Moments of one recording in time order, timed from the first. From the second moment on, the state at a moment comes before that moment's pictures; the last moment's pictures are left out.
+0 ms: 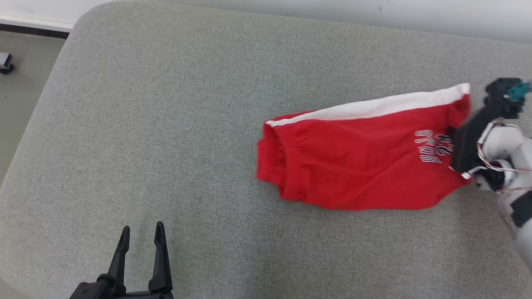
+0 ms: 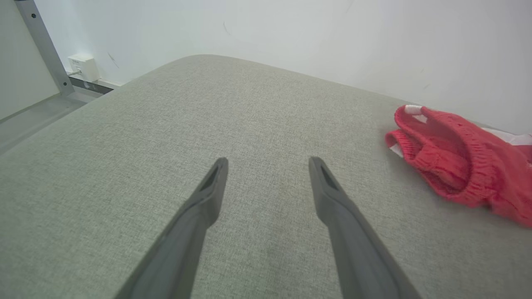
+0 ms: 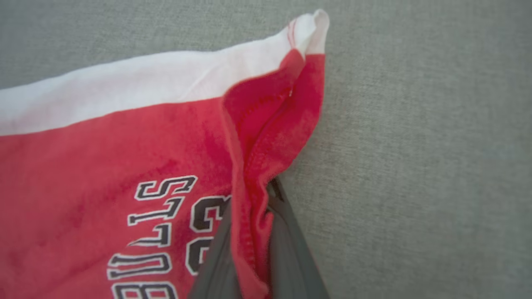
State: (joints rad) left arm 0.01 0.05 -0.06 0.06 -0.31 -0.04 -0.26; right arm -0.92 -0.38 0.31 0.99 0.53 0.13 0.47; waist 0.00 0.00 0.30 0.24
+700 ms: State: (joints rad) left arm 0.04 0.05 -0.10 0.07 -0.32 -0.03 -0.26; right arm -0.78 -0.55 0.23 0.72 0.36 0.13 0.51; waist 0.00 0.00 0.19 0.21
